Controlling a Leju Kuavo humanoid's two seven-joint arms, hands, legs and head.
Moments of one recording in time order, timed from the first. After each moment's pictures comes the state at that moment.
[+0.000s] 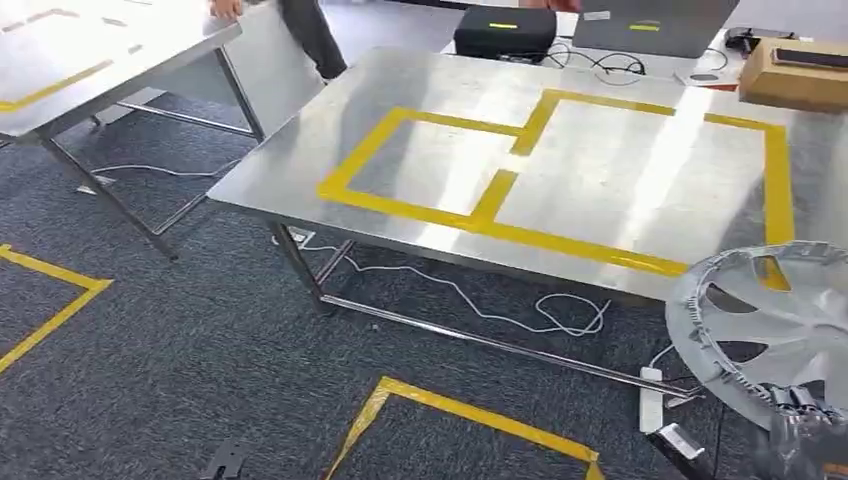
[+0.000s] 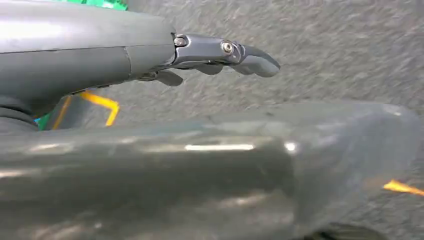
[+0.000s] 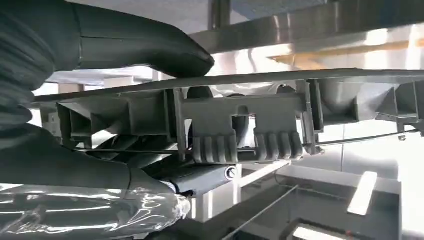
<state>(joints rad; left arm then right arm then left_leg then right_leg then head) -0.07 -0.21 1.13 -0.21 -1.30 0.38 -0.17 0.35 -0.25 -0.03 -1.53 1.51 -0.62 0.08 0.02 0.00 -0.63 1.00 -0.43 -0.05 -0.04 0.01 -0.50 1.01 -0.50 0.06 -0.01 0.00</state>
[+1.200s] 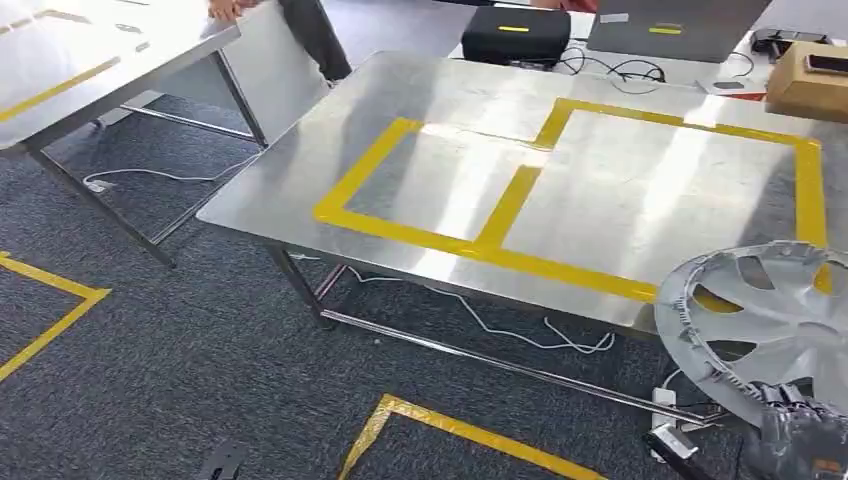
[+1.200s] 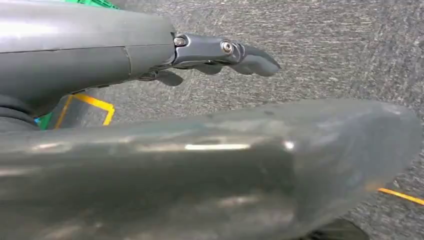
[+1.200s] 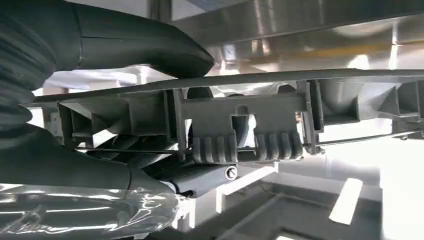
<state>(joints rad) -0.07 -0.20 1.13 -0.21 -1.31 0.35 -0.19 0.34 -0.25 -0.03 -1.51 1.50 -0.62 0.07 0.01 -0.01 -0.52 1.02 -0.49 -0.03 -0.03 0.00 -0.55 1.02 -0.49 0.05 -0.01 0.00</state>
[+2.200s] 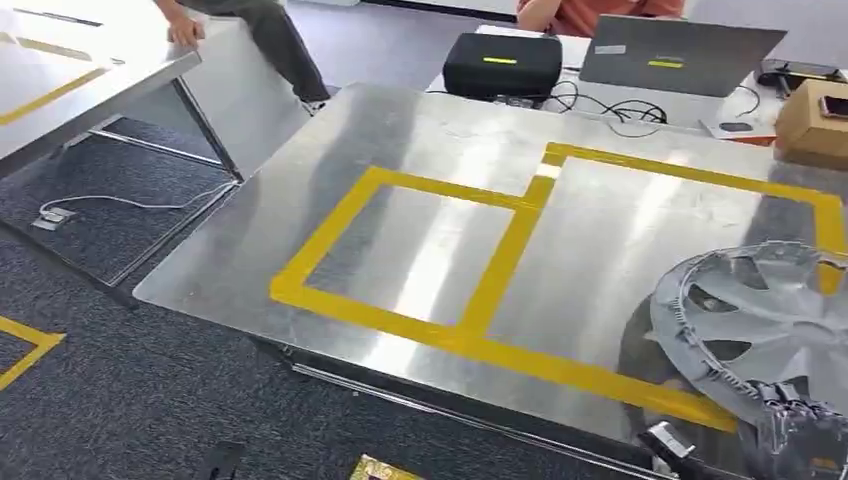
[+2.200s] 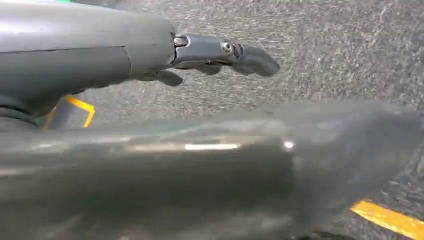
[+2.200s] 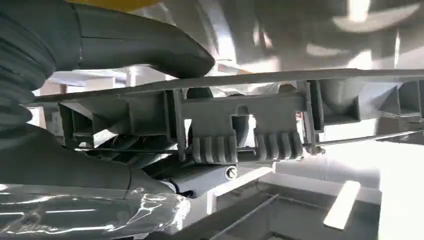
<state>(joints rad) -0.07 -0.21 1.13 -0.21 -1.30 0.38 -0.18 0.34 -0.25 -0.03 -1.52 1.51 -0.61 0.08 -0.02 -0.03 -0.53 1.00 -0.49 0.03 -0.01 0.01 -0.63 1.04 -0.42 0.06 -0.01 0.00</state>
